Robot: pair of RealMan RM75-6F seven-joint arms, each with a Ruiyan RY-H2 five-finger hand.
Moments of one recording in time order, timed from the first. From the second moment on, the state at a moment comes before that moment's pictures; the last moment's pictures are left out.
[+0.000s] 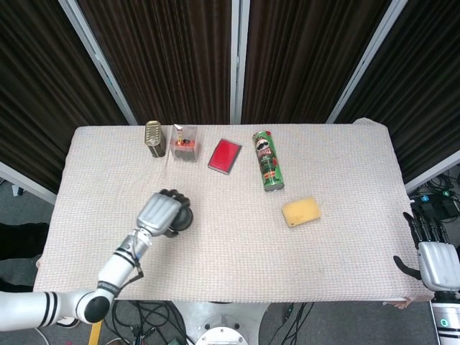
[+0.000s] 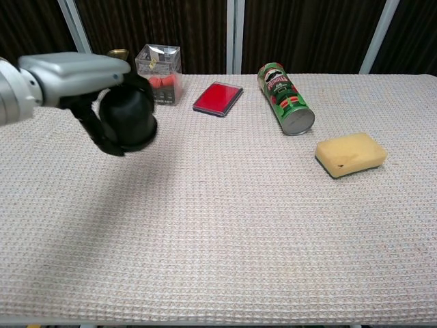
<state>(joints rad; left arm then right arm) -0.75 -1.41 -0.16 -1.79 0.92 1.04 0.66 0.06 -1.19 0.05 -1.41 -1.48 1.44 0.07</state>
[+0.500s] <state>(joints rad) -0.73 -1.29 -0.16 -1.87 0.96 1.01 0.54 0.06 -1.19 0.05 -1.41 -1.48 1.45 0.06</state>
